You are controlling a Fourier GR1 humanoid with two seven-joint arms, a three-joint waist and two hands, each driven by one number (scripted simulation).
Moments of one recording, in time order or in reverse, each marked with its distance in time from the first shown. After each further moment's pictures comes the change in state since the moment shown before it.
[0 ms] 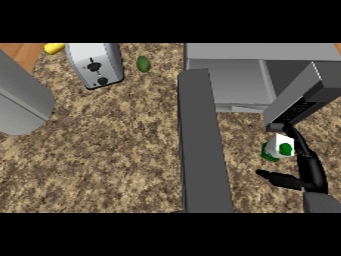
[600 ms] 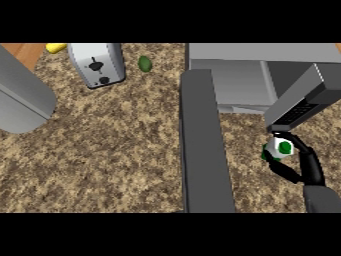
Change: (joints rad) left arm -0.004 -0.017 0.016 -0.013 0.006 -0.023 0.018; right arm -0.129 -0.057 -0.027 0.272 0.087 -0.195 -0.116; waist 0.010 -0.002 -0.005
